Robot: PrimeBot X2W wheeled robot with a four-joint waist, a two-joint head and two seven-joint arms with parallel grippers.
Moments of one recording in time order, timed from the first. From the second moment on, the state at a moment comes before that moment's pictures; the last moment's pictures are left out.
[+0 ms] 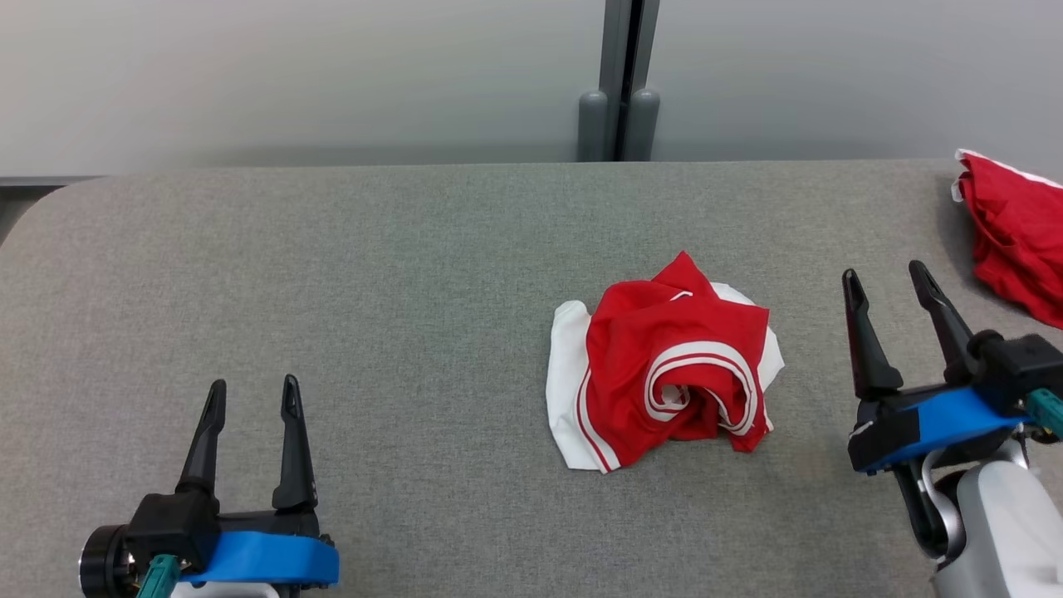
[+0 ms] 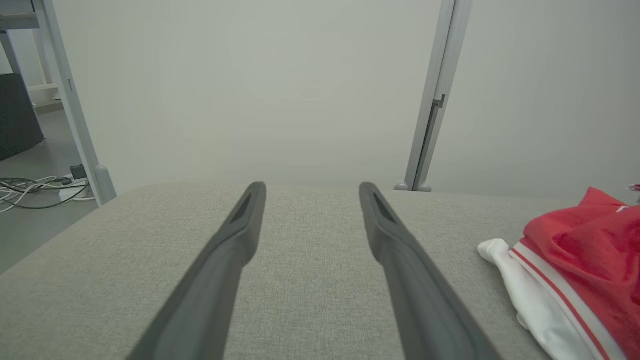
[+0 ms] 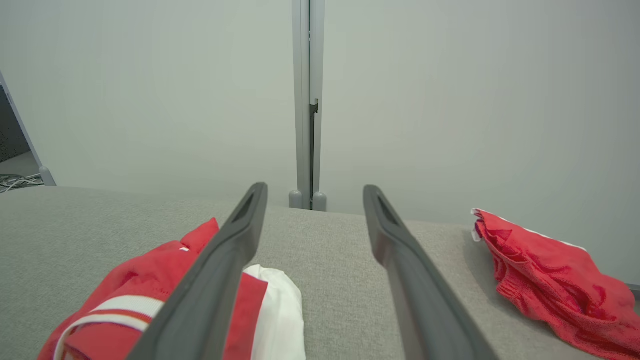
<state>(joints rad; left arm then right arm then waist) -0.01 0.05 0.01 0.13 -0.11 -0.07 -0.26 -0.27 -0.15 -0.02 0.27 0.15 0.13 -0.21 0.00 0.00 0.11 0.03</state>
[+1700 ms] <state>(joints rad) -0.08 0.05 -0.04 0.16 -0.14 -0.07 -0.26 -0.56 -0.39 0.13 0.92 0.30 0.13 -0.26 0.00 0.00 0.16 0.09</state>
